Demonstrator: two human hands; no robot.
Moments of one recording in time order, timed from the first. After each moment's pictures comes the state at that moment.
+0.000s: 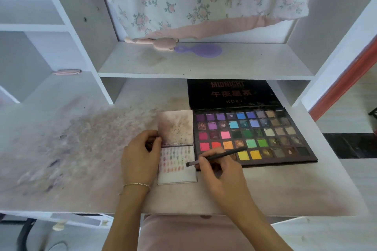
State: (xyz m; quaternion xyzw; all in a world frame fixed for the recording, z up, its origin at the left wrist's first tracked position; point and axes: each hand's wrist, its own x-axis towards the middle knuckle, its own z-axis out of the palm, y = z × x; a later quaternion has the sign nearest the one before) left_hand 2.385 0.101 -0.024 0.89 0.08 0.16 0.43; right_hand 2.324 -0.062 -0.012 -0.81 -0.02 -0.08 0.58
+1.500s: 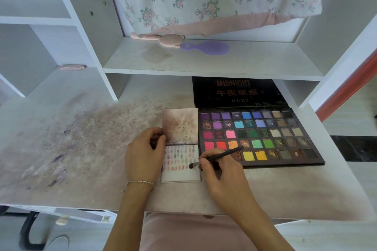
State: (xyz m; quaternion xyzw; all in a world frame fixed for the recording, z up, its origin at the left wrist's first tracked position) left_hand 2.385 0.105 -0.027 0.89 0.07 0.16 0.42; right_hand 2.328 -0.058 -0.014 -0.86 -0.06 -0.06 0.50
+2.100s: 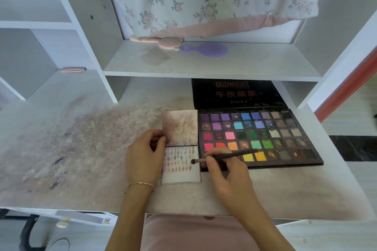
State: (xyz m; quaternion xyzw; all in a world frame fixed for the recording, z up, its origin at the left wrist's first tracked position) left_hand 2.384 0.105 -0.027 0.89 0.07 0.16 0.42; right_hand 2.326 -0.060 -0.014 -0.81 -0.05 -0.09 0.58
